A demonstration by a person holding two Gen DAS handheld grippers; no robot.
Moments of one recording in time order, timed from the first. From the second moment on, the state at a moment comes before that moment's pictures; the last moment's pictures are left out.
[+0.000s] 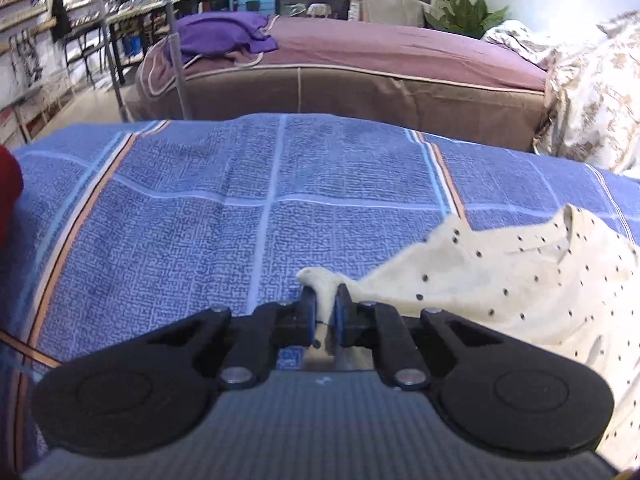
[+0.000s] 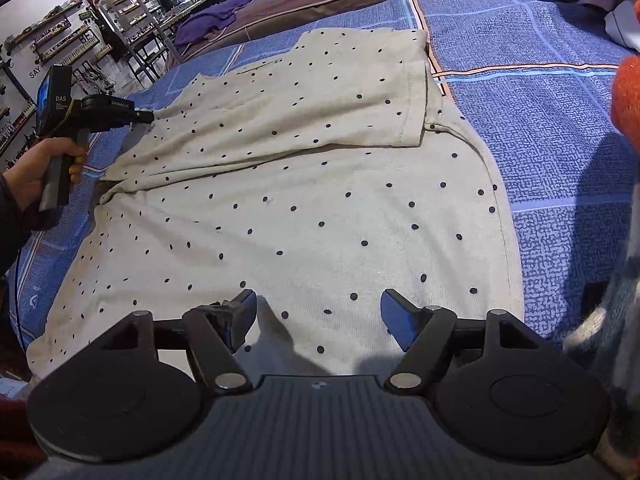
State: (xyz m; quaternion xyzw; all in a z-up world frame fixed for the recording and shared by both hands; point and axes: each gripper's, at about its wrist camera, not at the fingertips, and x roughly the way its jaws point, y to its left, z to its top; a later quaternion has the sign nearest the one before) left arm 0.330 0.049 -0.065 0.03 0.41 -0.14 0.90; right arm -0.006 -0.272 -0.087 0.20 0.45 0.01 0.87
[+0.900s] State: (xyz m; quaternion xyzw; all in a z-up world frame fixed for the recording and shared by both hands) left arm 0.005 0.159 -0.041 0.03 0.50 -0.18 0.85; right arm -0.087 -0.260 -0.049 0.07 0.39 0.04 0.92
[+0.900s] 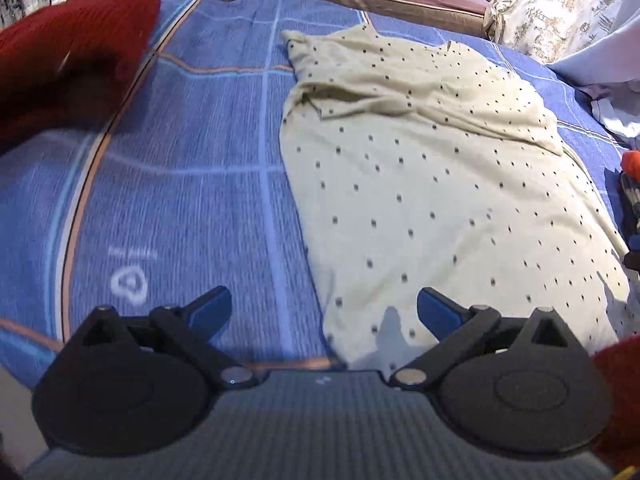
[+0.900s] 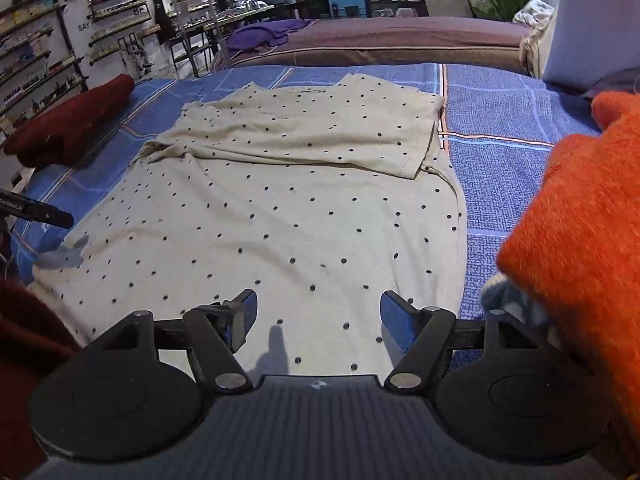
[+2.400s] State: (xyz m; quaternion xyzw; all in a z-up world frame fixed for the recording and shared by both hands) left arm -0.043 0.145 -0.044 -0.05 0.49 -0.21 0.85; right arm -0.144 -0.309 -0.063 0.22 0.46 0.02 0.86
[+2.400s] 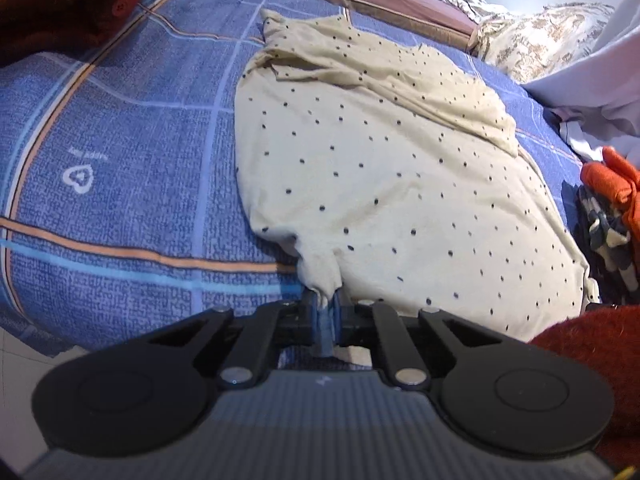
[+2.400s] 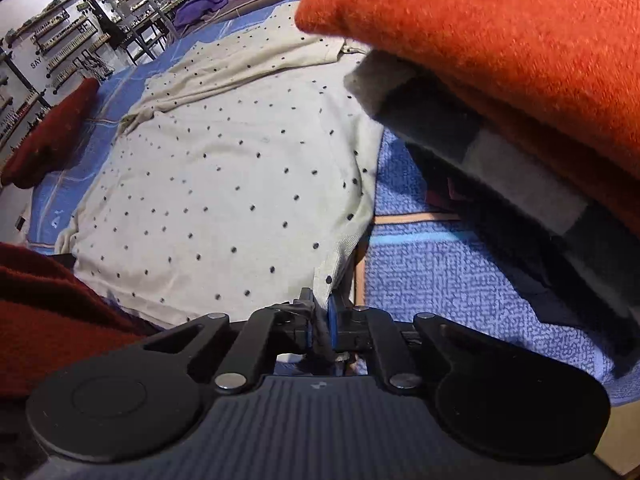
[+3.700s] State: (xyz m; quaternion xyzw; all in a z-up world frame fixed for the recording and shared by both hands) left arm 0.352 0.081 -0.053 -0.12 0.49 -0.13 0.85; right arm 0.237 -0.439 -0.051 0.36 0.42 -0.07 0.83
